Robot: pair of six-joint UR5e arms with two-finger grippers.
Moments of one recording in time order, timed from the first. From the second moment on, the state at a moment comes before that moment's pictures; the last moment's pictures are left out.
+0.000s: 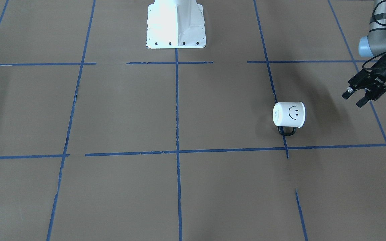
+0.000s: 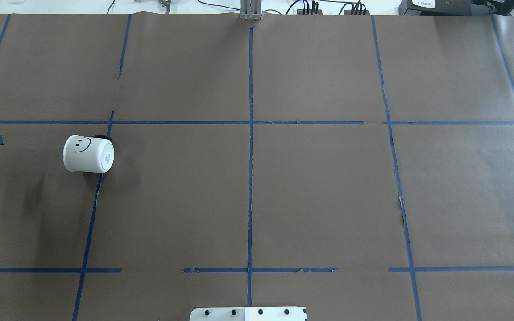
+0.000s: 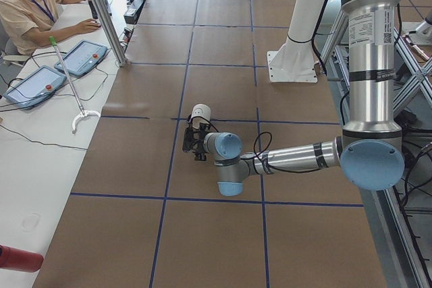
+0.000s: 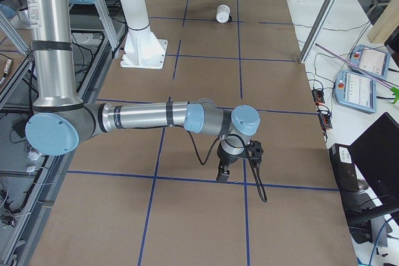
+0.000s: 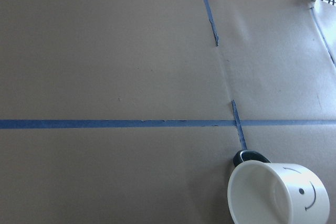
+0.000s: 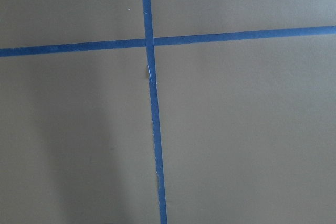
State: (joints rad) left arm -1.01 -1.48 -1.34 -3.32 -2.07 -1.32; right arm 1.53 -1.54 1.64 -1.83 2.27 0.01
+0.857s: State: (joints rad) left arm -0.84 -1.62 -1.28 -3.46 -1.96 -1.58; right arm 1.53 -1.54 1.64 -1.83 2.27 0.01
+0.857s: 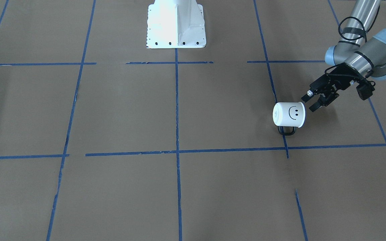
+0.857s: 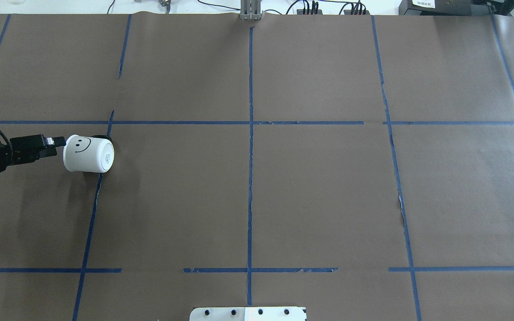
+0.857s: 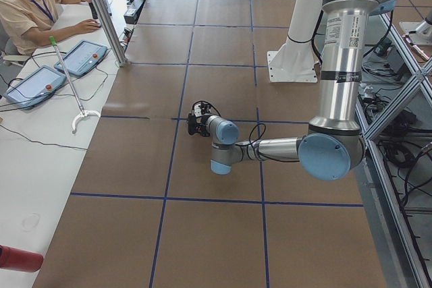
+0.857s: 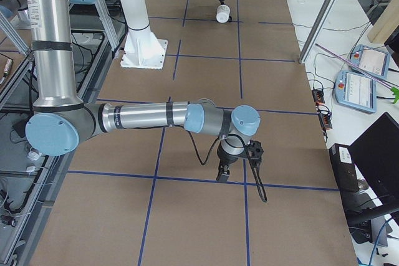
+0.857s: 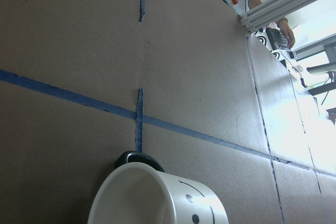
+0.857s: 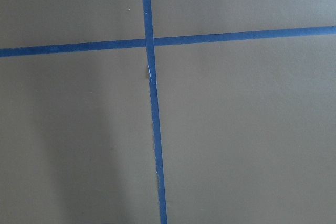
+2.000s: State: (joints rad) left arm -0.81 -1.69 -1.24 -3.46 -1.96 -1.60; right arm 1.53 -1.54 1.64 -1.83 2.27 0.01
